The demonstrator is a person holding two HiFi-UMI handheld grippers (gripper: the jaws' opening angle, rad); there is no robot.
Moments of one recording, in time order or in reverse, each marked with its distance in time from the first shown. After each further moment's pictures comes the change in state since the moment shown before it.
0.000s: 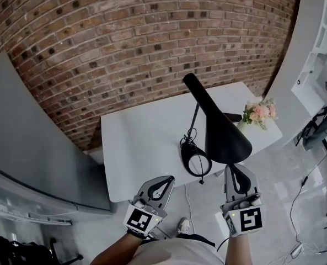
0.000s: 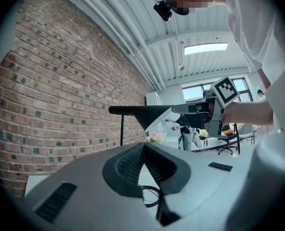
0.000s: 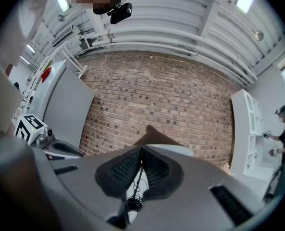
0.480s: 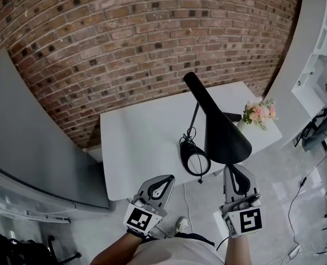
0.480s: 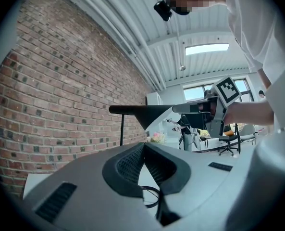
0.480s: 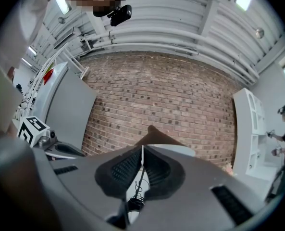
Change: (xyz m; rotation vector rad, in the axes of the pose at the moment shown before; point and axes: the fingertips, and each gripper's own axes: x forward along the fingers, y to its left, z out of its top) left arm 0.002 -0.001 -0.002 -0.018 0.000 0.013; right arm -0.001 0.003 0.001 0.015 -0.004 0.023
